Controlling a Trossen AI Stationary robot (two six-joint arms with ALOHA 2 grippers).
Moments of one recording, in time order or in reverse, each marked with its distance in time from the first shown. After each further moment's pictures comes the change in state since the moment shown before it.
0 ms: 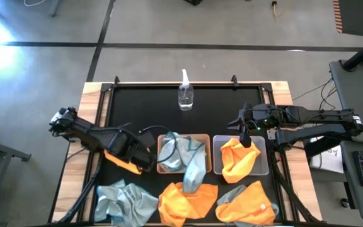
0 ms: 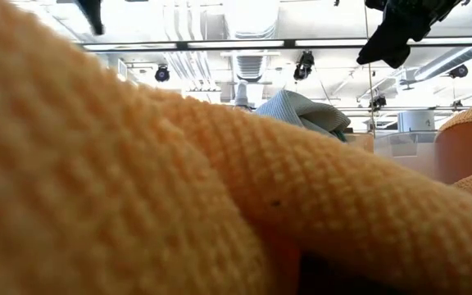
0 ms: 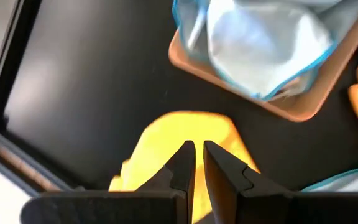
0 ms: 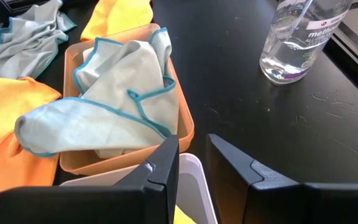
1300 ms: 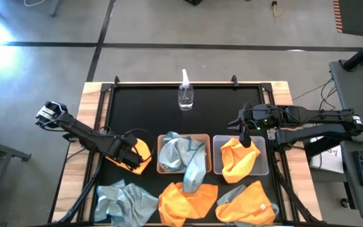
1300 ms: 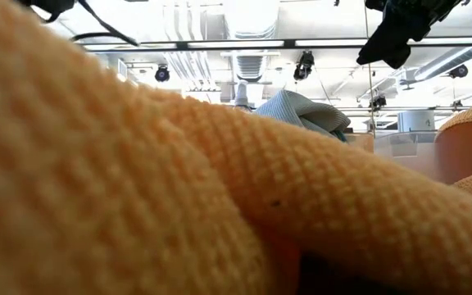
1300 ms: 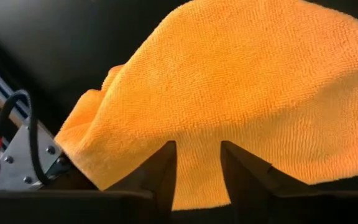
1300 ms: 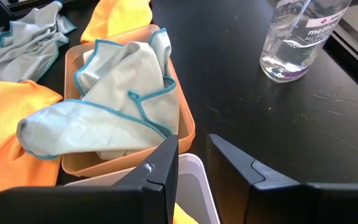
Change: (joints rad) left arm -0.017 -0.235 -0.736 0.332 0.184 -0.345; right arm 0.000 0.000 0.000 0.001 0.000 0.019
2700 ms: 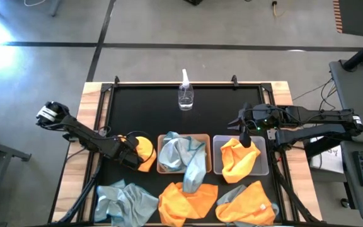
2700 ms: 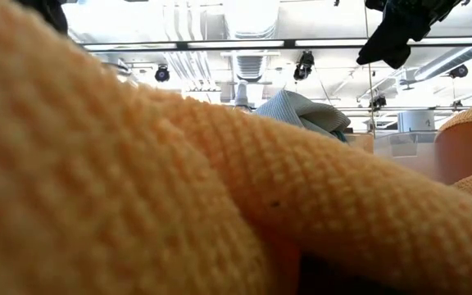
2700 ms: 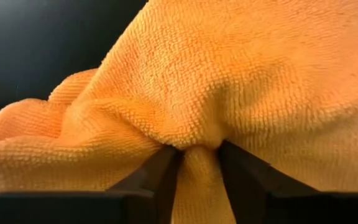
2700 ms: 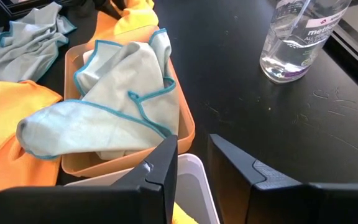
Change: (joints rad) left arm 0.001 0.007 -0.233 0.371 -0.108 -0.088; right arm 0.000 0.000 0.000 0.000 0.000 0.000
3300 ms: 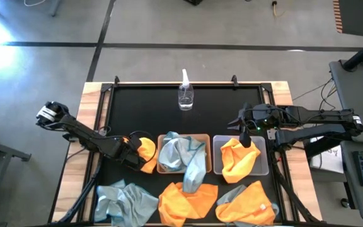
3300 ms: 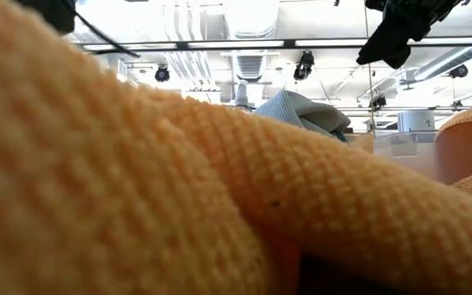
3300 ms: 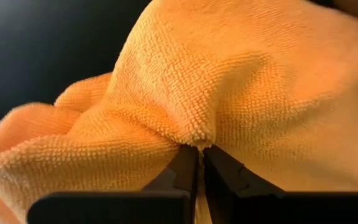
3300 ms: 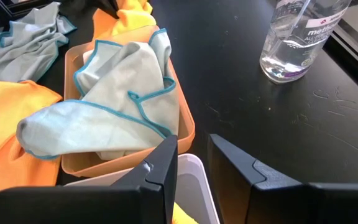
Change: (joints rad) left arm 0.000 -0.002 0.070 -0.004 -0.004 0.042; right arm 0.000 0.000 0.000 0.000 0.000 0.000
